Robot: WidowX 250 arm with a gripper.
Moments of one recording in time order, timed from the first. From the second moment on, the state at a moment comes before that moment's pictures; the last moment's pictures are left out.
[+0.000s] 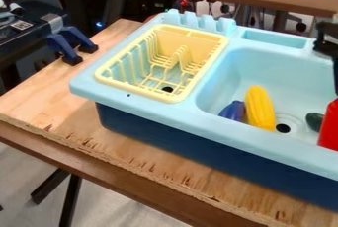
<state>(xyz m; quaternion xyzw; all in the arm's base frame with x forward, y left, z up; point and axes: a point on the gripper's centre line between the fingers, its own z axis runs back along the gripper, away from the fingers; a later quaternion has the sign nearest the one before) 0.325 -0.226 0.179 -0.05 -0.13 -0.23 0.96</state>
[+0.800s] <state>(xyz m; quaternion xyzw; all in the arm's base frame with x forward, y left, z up) 0.302 -0.216 0.242 -0.11 -0.21 -0.19 0.95</state>
